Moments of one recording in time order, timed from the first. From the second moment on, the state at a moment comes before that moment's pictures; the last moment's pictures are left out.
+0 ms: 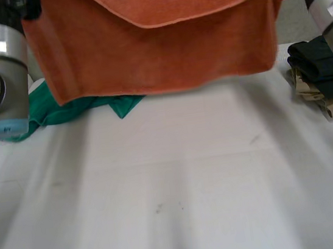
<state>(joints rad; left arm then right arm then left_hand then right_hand) 4.40 -1.94 -1.20 3.73 -1.55 3.49 1.77 -1.17 1.16 -0.53 1.20 2.61 1.15 1.20 1.19 1.20 0.98 0.99 1.17 1.19 1.19 0.99</state>
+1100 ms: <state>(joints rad) 4.40 -1.77 -1.69 3.55 -1.54 3.48 1.53 -1.25 1.79 -0.03 1.17 2.94 1.15 1.20 1.20 1.20 0.98 0.47 0.53 0.53 0.53 0.35</state>
